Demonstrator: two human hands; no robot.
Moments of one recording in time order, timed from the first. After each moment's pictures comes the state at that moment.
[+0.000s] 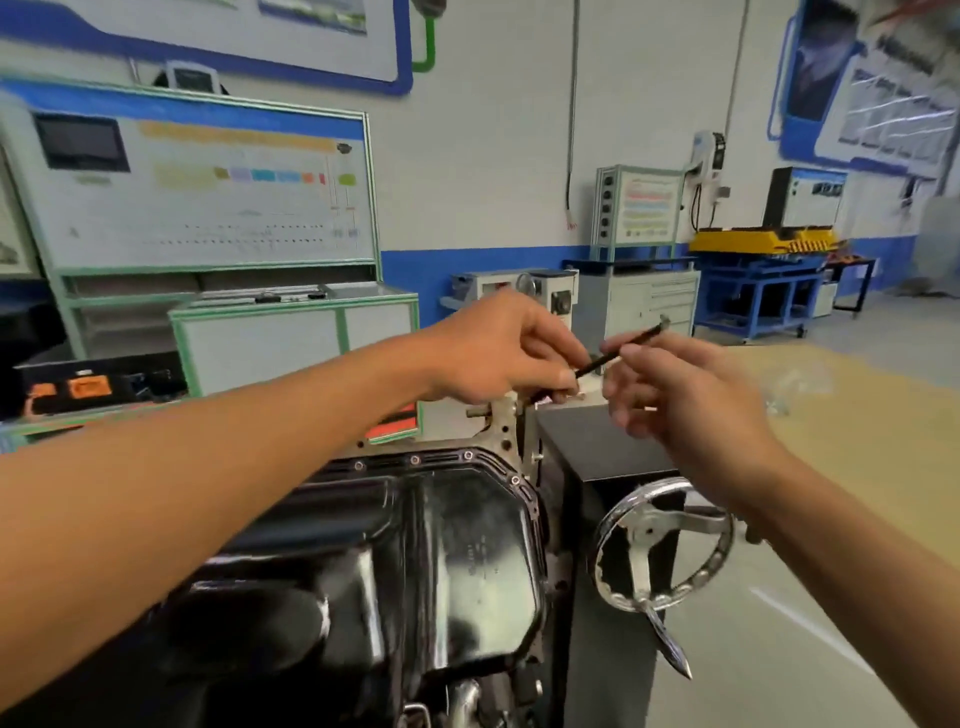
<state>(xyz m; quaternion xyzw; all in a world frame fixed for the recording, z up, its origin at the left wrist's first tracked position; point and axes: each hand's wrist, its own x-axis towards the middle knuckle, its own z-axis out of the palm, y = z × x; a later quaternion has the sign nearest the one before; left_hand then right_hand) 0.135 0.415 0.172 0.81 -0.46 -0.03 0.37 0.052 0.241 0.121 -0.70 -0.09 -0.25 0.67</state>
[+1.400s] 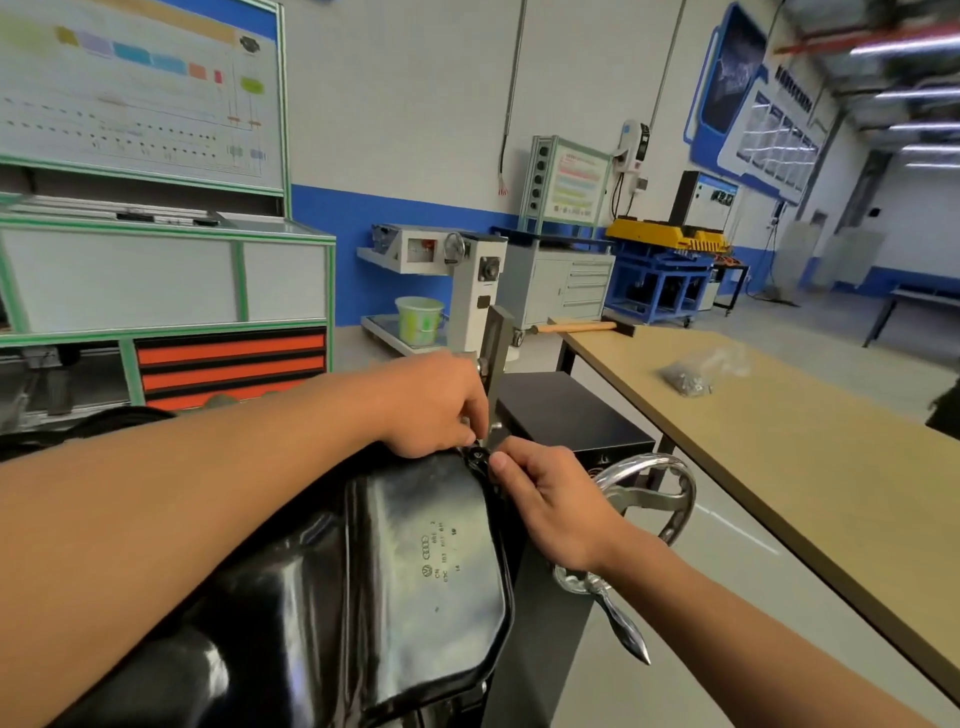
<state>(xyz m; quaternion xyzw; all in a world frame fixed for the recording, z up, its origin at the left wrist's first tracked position) 0.227 0.424 0.072 0.87 -0.49 0.04 0.10 0.138 0.255 -0.018 -0.90 -0.16 -0.19 0.35</state>
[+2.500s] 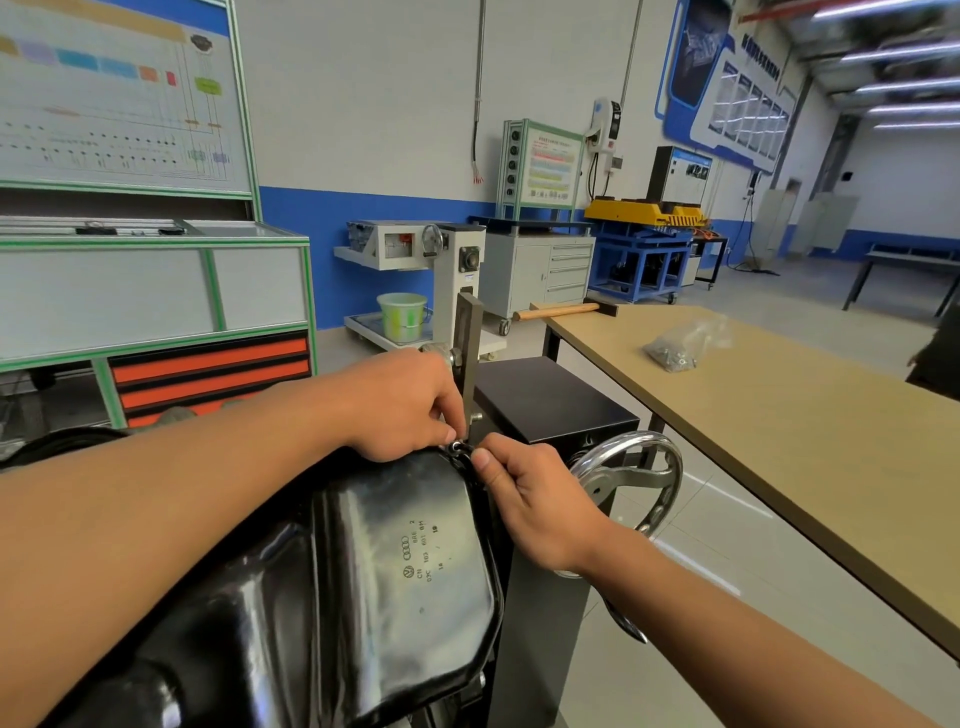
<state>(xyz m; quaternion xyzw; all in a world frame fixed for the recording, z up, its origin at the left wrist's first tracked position) 0.225 0.422 0.068 0.87 -0.47 0.03 0.10 0.138 0.255 -0.032 -0.90 -0.14 -0.23 0.34</state>
